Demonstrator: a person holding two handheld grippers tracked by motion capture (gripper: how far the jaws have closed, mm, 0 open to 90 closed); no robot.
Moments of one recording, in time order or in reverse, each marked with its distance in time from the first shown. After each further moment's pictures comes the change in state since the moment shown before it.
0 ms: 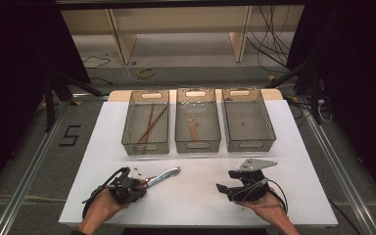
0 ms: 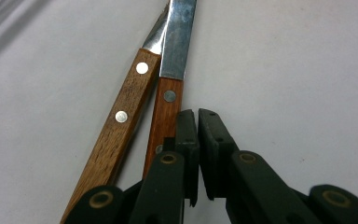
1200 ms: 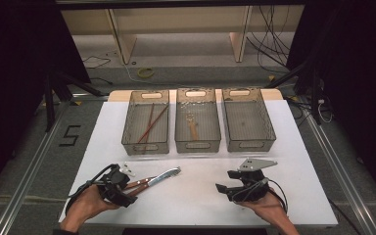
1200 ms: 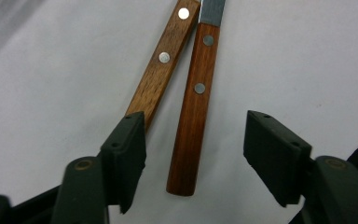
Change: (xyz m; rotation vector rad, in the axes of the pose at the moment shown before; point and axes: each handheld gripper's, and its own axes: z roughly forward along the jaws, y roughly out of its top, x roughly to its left) left arm 0.017 -0.006 -0.024 0.139 0.020 -0.035; right arm 0.001 0.001 -0.001 -0.005 0.017 -0.001
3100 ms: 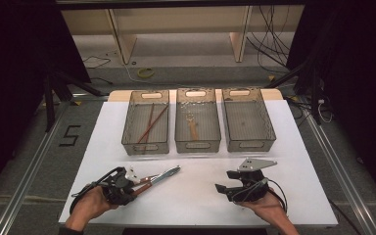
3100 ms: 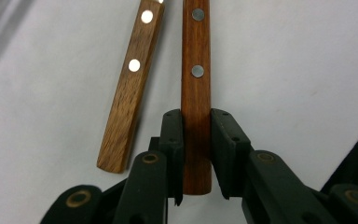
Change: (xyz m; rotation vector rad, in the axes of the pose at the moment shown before) left arm -0.011 0.005 0.003 0.008 0.007 0.163; right arm 0.002 0.001 -0.001 -0.002 0.010 -0.003
